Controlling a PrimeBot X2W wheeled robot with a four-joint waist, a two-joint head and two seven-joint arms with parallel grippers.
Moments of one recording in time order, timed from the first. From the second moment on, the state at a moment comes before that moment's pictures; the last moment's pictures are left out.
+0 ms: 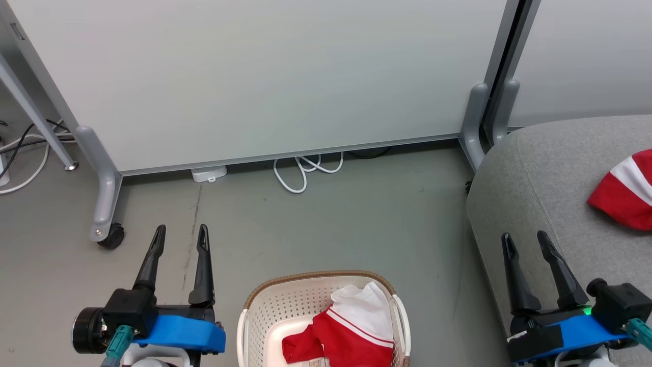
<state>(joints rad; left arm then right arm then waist) -0.06 0.05 -0.05 0.20 -0.13 -0.09 -0.26 -0.05 -0.12 0.04 0.17 0.32 0.13 -0.26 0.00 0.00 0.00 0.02</state>
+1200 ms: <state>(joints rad) -0.34 0.07 -0.30 0.60 -0.18 -0.13 -0.26 -0.14 -0.13 0.06 0.17 0.32 0.13 -0.26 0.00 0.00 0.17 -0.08</state>
